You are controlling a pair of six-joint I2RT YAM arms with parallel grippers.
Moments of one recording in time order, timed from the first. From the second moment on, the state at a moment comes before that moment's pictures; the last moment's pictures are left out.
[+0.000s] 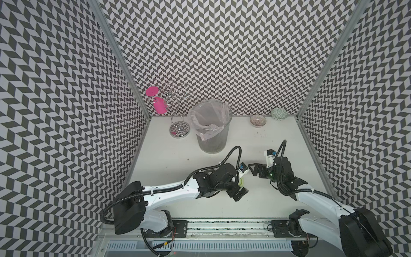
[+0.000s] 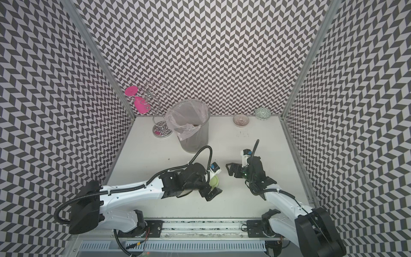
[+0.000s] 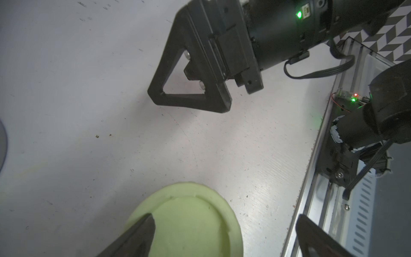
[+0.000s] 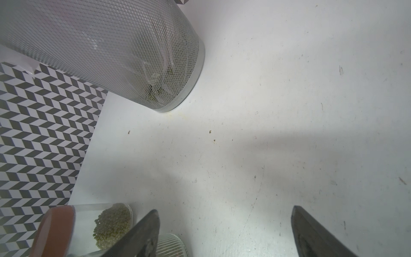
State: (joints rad) left arm -1.12 1.39 0.88 -0.21 0.03 -0.15; right arm 0.36 1.09 0.37 0.11 -0.27 0.52
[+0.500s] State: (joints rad) left arm -1.17 1.35 0.90 -0.22 -0.23 -0.16; right arm 0.36 1.16 0.37 0.17 -0.38 0.51
